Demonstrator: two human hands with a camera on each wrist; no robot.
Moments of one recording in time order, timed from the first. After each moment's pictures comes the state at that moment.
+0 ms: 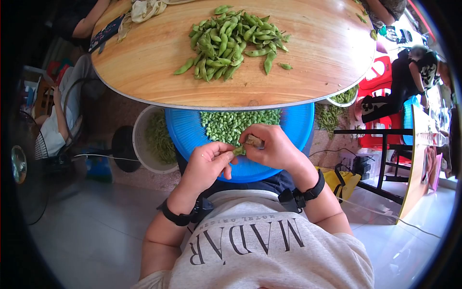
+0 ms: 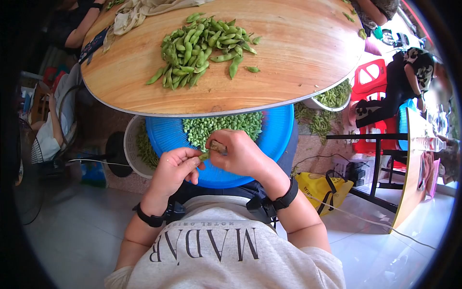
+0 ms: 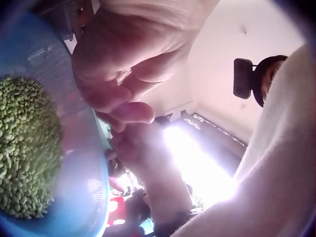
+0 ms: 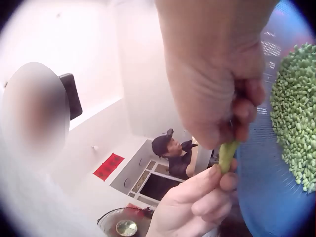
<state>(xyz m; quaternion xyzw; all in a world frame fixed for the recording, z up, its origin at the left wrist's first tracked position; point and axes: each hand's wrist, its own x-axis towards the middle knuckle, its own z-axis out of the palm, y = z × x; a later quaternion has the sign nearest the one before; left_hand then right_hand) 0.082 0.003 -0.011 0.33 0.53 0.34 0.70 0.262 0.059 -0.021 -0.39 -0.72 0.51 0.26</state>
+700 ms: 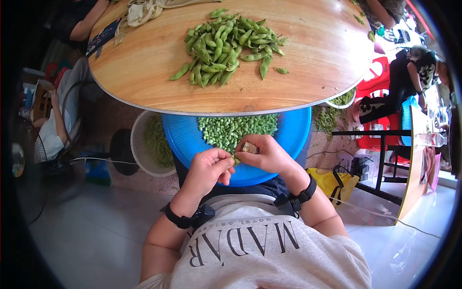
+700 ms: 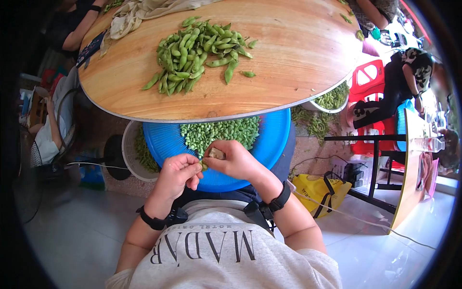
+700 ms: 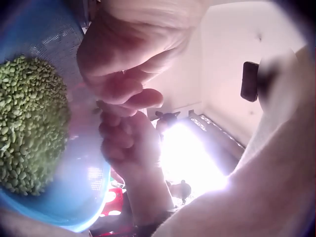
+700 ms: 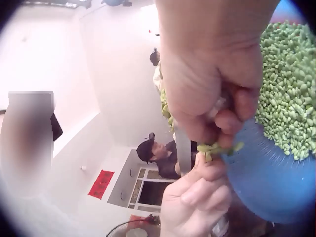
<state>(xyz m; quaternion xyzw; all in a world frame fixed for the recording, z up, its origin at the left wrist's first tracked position) 0.086 -0.001 -0.028 0.28 0.54 0.34 0.72 0.264 0.052 -0.047 -0.40 -0.59 0.66 0.22</state>
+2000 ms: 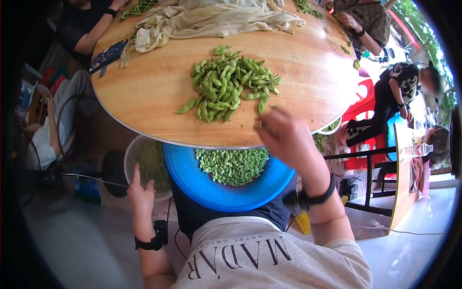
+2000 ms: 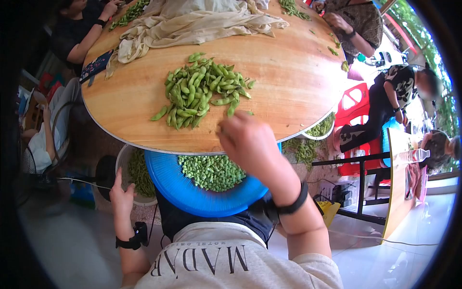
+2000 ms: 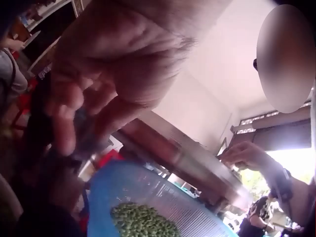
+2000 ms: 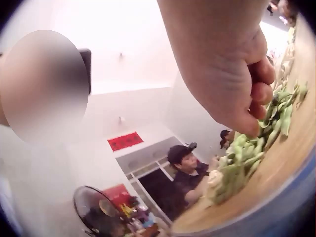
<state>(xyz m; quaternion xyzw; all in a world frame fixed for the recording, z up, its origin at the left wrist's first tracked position) -0.047 -0.024 -0.039 0.44 0.83 0.27 0.19 0.266 0.124 0.056 -0.45 -0.83 0.19 0.25</state>
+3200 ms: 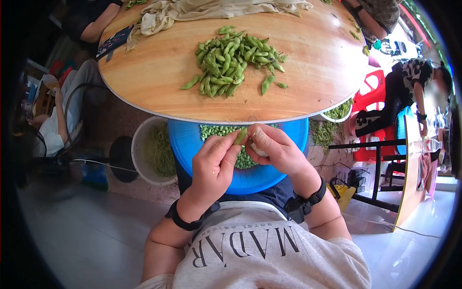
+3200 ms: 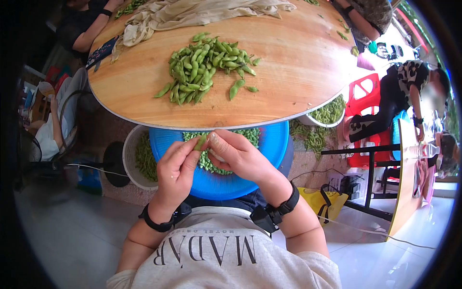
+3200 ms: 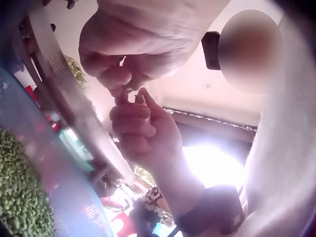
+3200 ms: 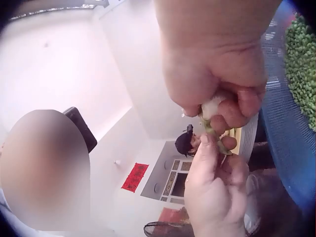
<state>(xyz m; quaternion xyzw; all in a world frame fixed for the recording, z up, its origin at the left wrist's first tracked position) 0.102 0.022 0.015 0.66 0.50 0.50 0.26 0.263 0.071 0.025 -0.31 -0.48 0.77 0.27</state>
